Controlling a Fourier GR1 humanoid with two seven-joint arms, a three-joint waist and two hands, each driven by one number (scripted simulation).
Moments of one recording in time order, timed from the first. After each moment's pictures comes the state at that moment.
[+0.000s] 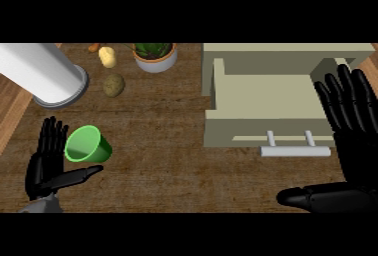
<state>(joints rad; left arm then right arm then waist) -0.08 0.16 0.30 -1.11 0.17 -0.11 -0.51 -0.10 -0.07 -0.03 -2.07 -0.12 0.10 0.16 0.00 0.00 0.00</state>
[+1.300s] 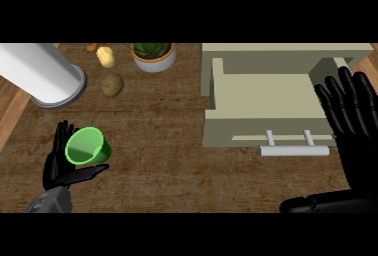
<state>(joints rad) -0.33 0.25 0.33 -0.45 0.16 -0.19 -0.88 -0.10 -0.07 -0.03 -2.12 -0.14 0.11 0.20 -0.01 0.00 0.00</state>
